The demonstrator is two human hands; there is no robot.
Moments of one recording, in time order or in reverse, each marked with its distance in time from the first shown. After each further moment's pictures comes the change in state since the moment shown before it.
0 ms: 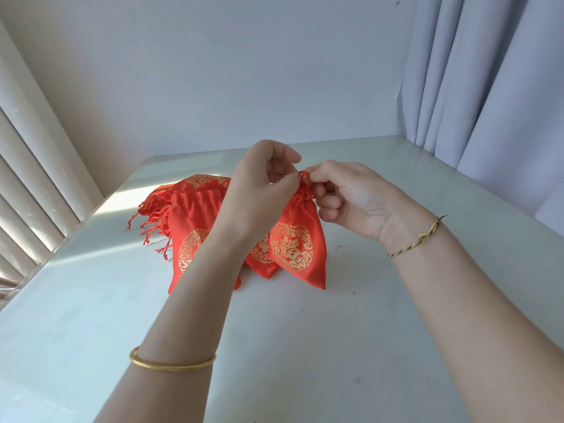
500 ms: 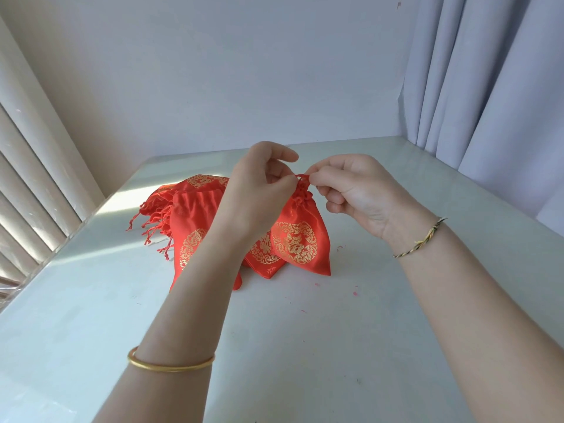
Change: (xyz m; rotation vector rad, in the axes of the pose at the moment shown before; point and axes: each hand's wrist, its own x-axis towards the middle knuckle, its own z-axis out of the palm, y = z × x) left_hand 0.000 0.003 -0.003 0.059 0.015 -0.038; right_hand -0.003 -0.002 -0.001 -0.220 0.107 -0.175
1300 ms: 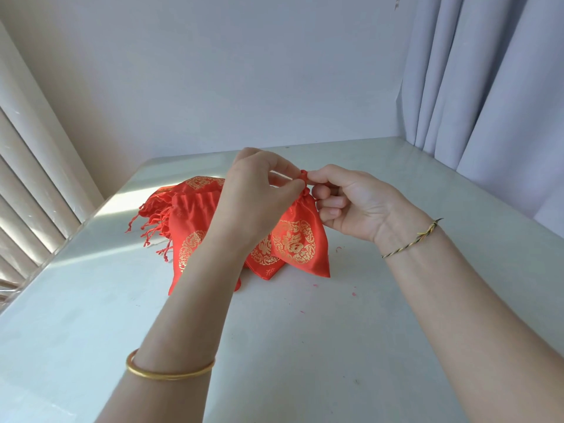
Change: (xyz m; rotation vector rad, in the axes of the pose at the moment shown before) left_hand 0.001 -0.002 0.001 0.240 0.053 0.079; right_hand 0.002 0.004 0.002 0.489 -0.076 0.306
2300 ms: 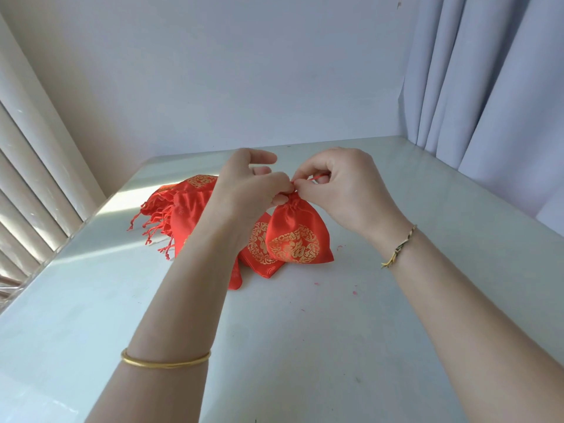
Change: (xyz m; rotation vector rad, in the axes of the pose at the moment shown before) left_hand 0.003 0.006 -0.007 -0.509 -0.012 -0.408; right_hand -0.008 0.001 0.013 -1.088 0.200 -0.764
